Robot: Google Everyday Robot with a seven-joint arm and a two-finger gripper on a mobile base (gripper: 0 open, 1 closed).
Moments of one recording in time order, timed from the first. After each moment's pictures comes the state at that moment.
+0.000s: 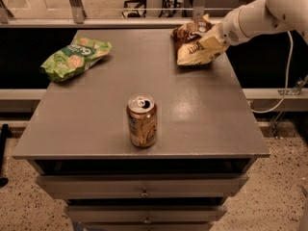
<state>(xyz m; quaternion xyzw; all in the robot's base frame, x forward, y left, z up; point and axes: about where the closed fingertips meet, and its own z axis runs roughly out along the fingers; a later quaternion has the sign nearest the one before) 0.742 -0.189 0.912 -0.46 0.77 0.06 0.44</state>
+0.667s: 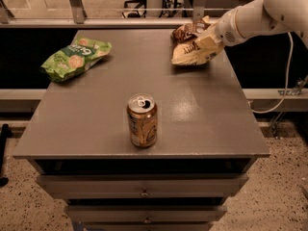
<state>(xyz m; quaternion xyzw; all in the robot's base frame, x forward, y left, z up) 0.737 -0.173 0.913 -0.47 0.76 0.07 0.44</state>
